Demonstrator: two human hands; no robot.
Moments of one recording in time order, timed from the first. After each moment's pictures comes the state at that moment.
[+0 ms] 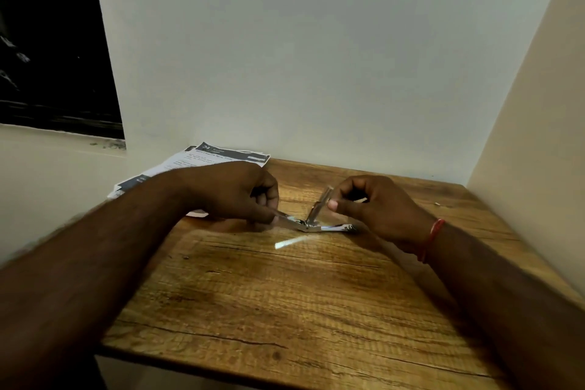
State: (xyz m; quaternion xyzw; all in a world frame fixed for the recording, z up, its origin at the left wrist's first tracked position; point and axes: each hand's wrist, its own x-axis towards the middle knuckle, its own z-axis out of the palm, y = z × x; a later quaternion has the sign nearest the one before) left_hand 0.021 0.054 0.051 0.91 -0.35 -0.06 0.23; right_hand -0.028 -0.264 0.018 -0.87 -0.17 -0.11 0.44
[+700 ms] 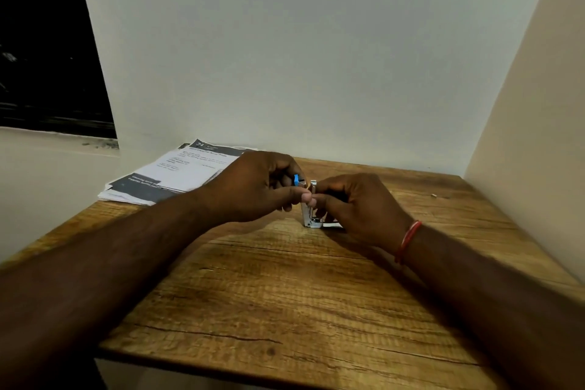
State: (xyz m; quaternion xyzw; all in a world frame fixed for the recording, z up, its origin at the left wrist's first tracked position) left_hand 0.001 0.011 0.031 0.83 -0.35 0.08 0.42; right_hand -0.038 -0.235 0.010 -0.88 -0.25 -0.19 0.36
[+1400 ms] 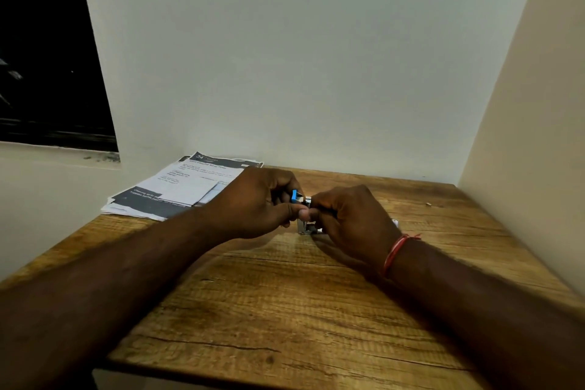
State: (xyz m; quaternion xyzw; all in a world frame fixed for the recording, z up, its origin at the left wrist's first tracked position) left_hand -0.013 0.007 0.031 0.83 -0.37 0.12 0.40; right_hand -0.040 -0.229 0.006 -0.89 -0.28 -0.28 0.23
